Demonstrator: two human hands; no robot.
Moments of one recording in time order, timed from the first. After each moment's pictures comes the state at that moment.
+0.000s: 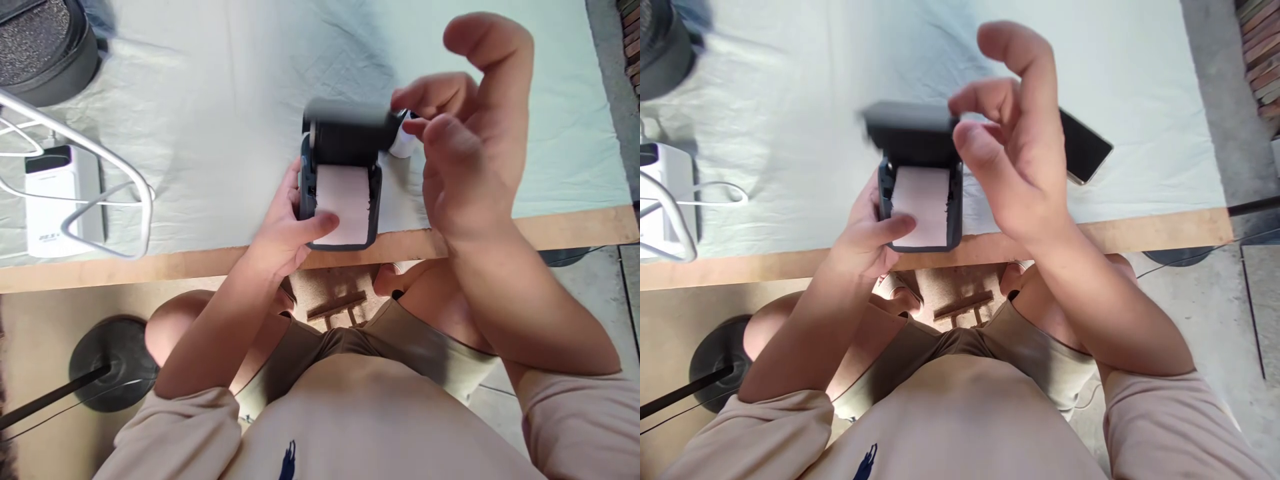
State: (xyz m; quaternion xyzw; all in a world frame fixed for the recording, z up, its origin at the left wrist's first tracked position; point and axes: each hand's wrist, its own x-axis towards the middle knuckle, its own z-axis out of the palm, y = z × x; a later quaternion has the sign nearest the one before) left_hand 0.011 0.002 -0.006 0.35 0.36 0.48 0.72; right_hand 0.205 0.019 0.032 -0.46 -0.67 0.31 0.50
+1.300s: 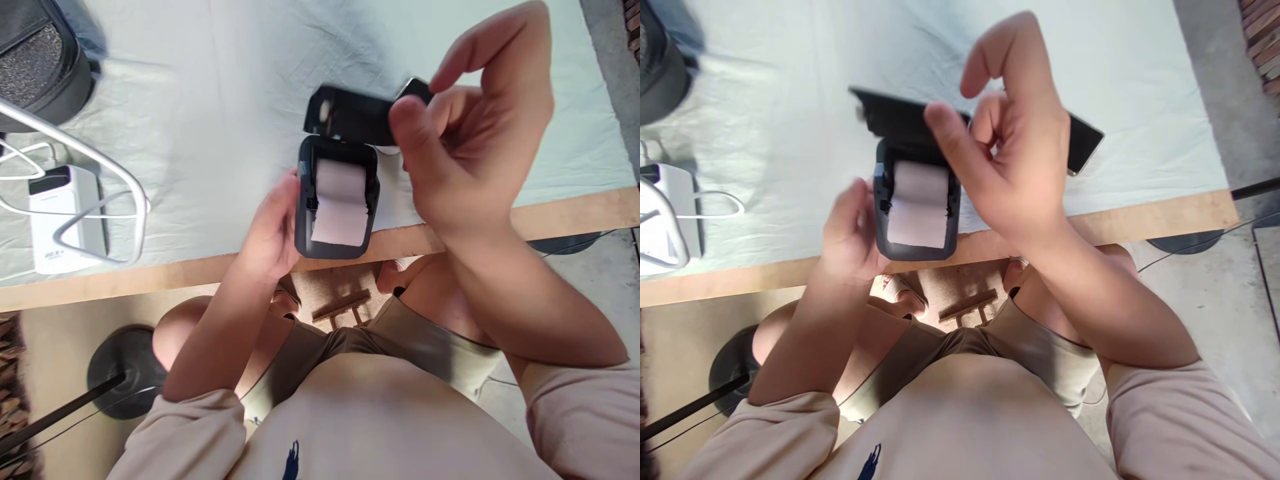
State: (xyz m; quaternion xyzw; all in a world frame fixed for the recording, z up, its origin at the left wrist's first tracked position) left_hand 0.016 0.005 -0.001 0.31 0.34 0.48 0.75; right_hand 0.198 0.016 0.040 -0.47 -0.64 0.19 0.58
